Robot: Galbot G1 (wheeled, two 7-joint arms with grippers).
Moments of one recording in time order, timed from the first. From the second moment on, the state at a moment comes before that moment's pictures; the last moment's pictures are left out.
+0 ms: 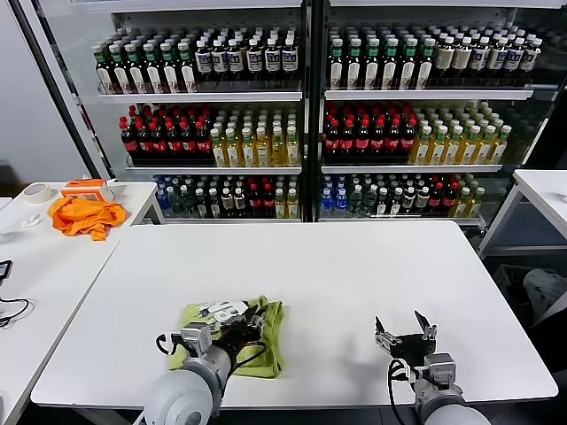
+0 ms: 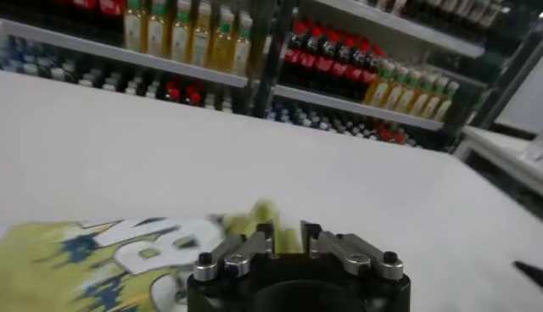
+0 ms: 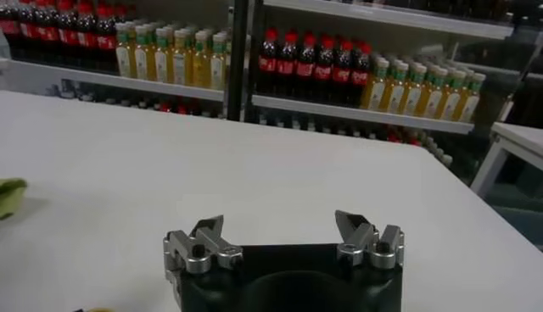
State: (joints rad) left arm 1.18 -1.13 -0.11 -2.11 -0.87 0.53 -0.45; right arm -1.46 0.99 0.34 2.15 0.45 -0.43 0.41
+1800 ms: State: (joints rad) left arm 1.44 -1.01 -0.39 -1.92 -0.69 0.35 -0.26; right arm -1.46 1.00 0.34 2.13 0.44 -0.41 0.40
